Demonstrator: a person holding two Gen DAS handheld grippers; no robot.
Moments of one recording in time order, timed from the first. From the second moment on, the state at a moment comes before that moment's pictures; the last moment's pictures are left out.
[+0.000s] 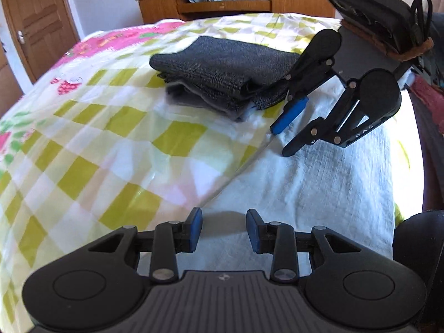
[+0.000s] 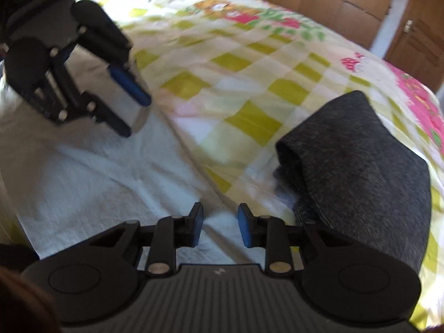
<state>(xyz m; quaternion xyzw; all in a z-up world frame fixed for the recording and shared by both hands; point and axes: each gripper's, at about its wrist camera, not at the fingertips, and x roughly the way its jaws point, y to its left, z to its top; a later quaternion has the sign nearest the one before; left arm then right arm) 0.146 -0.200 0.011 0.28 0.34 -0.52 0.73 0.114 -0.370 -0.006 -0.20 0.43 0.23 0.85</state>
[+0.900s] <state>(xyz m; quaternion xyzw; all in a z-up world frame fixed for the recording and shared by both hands) 0.154 -0.200 0.009 0.30 0.33 -0.50 0.74 0.114 -0.360 0.000 -0.22 0.43 0.22 0.85</state>
